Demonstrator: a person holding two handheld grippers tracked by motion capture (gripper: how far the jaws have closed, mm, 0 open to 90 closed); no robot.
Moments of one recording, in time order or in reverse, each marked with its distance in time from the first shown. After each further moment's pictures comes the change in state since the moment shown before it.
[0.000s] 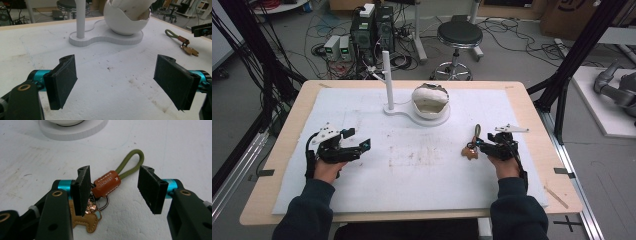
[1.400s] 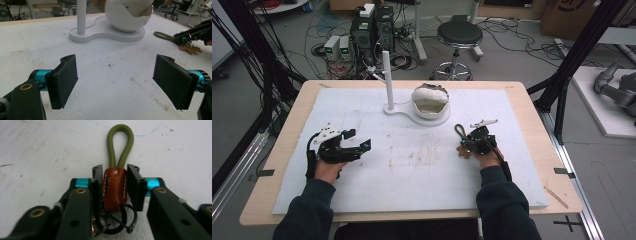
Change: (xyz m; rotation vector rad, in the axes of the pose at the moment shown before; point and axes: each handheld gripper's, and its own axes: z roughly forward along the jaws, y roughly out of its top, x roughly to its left) left arm 0.001 -0.002 0.002 0.019 0.007 -0.010; right arm 0.031 0.016 0.054 0.177 0.002 -0.143
